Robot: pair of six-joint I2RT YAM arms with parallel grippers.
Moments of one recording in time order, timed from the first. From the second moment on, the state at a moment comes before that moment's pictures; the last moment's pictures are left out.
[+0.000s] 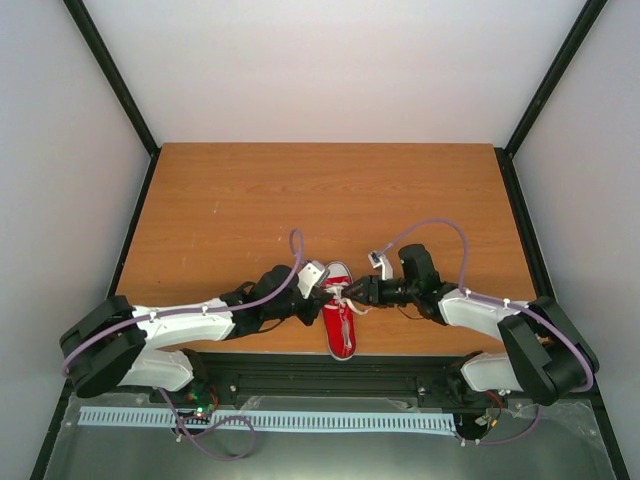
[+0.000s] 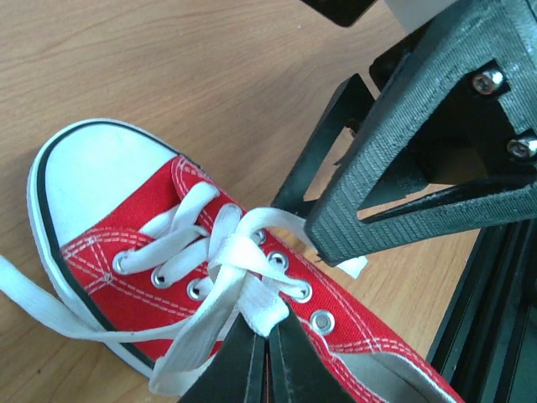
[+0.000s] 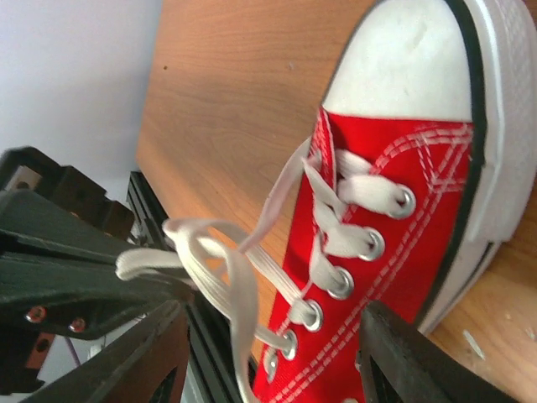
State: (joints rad) left arm -0.96 1.29 0.49 0.24 0.12 -0.36; right arm 0.50 1.32 0.41 0.24 -0.79 0.70
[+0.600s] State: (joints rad) left arm -0.96 1.28 0.64 0.05 0.24 -0.46; right arm 0.50 1.31 0.40 0.10 -0.84 0.44
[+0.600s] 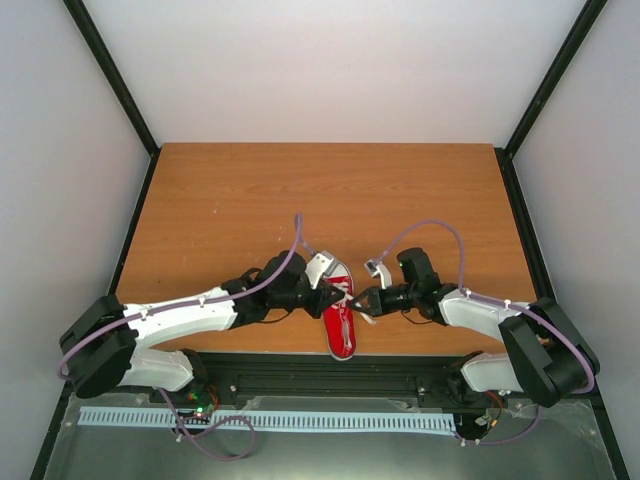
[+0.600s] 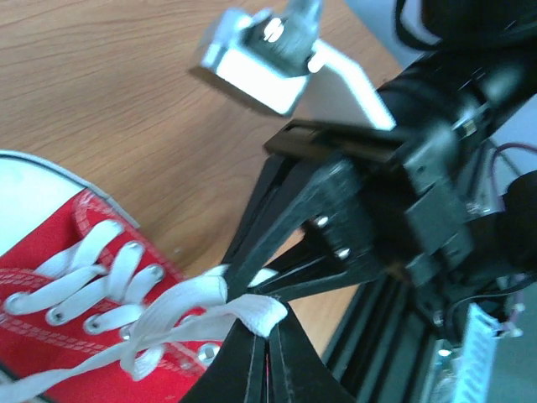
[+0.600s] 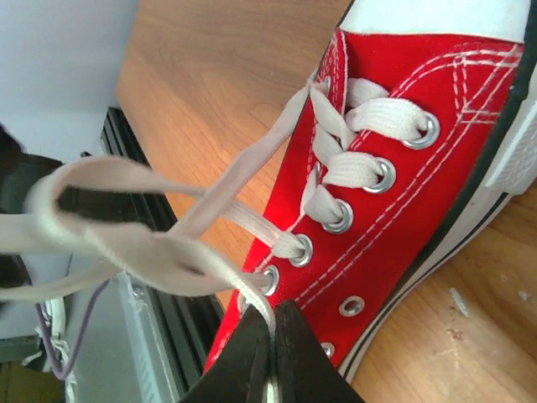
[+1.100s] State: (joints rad) left arm -0.96 1.37 0.79 0.03 0.48 -0.65; right arm 0.50 1.31 0.40 0.09 -0.75 0.43
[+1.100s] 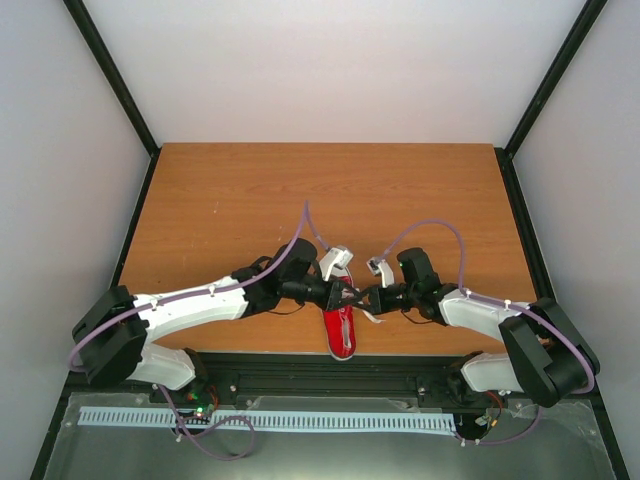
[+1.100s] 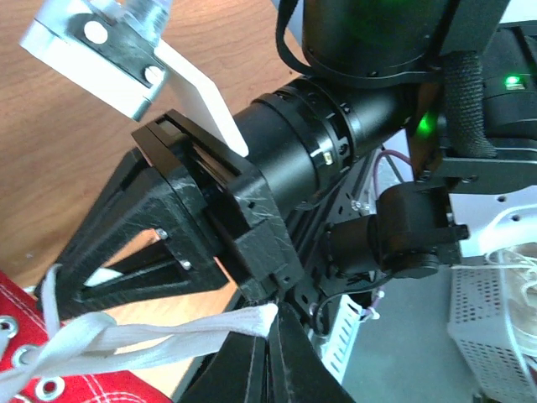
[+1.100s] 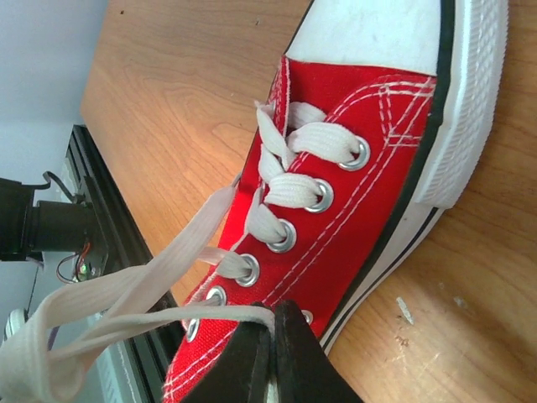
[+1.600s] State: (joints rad) left arm -0.84 1.24 0.79 -0.10 0.59 -0.77; right arm 0.50 1.37 0.40 0.10 -0.69 0.43
